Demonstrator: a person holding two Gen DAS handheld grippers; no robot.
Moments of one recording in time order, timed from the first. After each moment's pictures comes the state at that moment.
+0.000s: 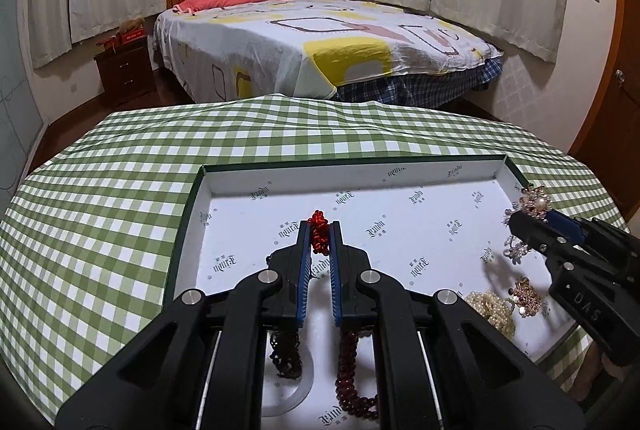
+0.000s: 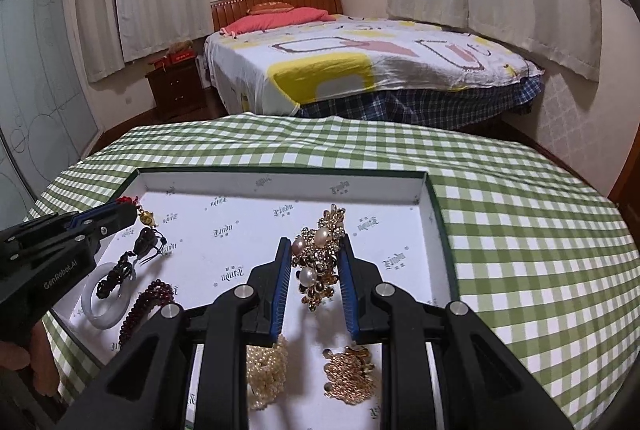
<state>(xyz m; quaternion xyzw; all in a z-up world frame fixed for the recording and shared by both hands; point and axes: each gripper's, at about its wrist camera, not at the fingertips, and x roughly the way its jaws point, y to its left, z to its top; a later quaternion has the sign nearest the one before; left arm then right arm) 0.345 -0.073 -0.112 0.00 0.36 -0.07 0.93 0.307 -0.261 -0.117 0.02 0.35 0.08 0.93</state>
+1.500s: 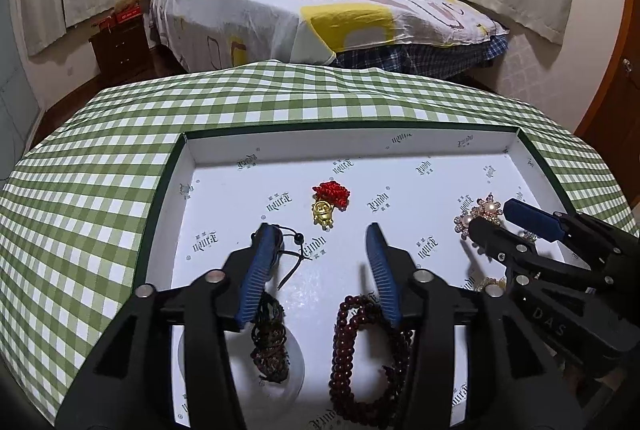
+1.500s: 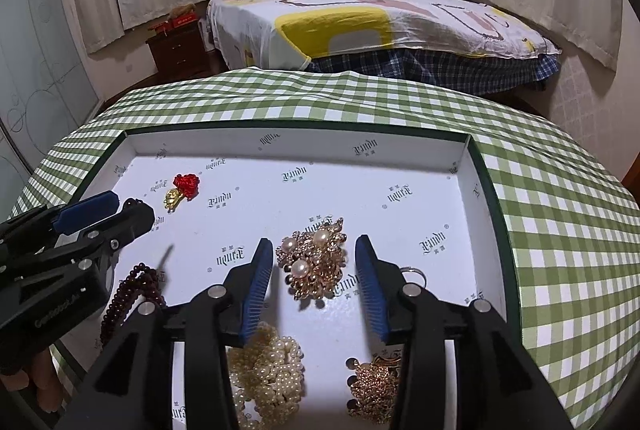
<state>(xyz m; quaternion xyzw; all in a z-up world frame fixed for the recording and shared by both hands) 0.350 -0.079 -0.132 0.00 0.41 -0.06 0.91 0.336 -0.241 -0.147 0.01 0.41 0.09 0.91</state>
